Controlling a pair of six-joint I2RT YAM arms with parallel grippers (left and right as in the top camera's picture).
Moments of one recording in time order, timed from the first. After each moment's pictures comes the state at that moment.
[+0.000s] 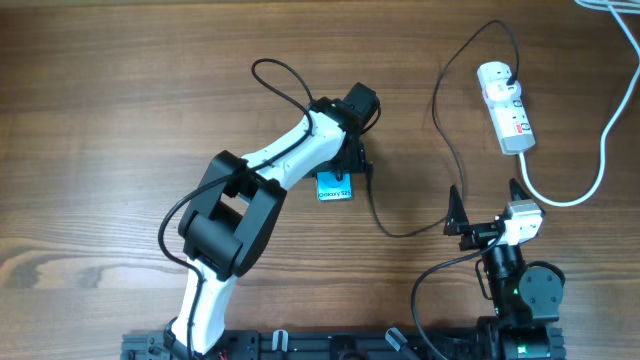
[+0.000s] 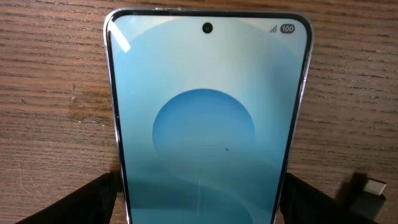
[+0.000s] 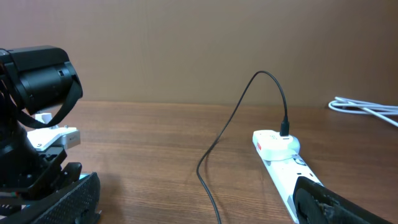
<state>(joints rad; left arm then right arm) -0.64 2.18 1.58 -0.88 -0.08 -0.71 0.03 0.02 0.01 0.00 -0.08 0.01</state>
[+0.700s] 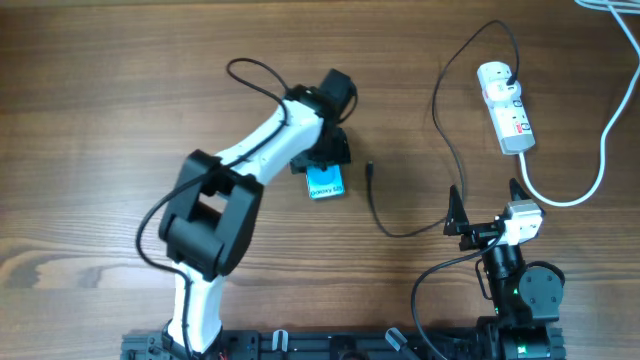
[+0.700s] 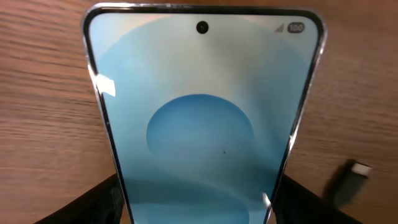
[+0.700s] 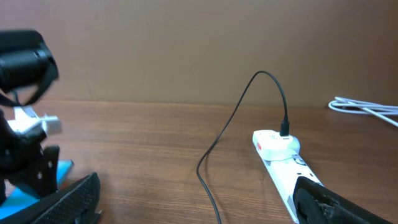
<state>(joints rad) -0.54 2.11 1.57 -0.94 0.05 -0.71 0.03 0.02 0.01 0.00 -0.08 0.01</state>
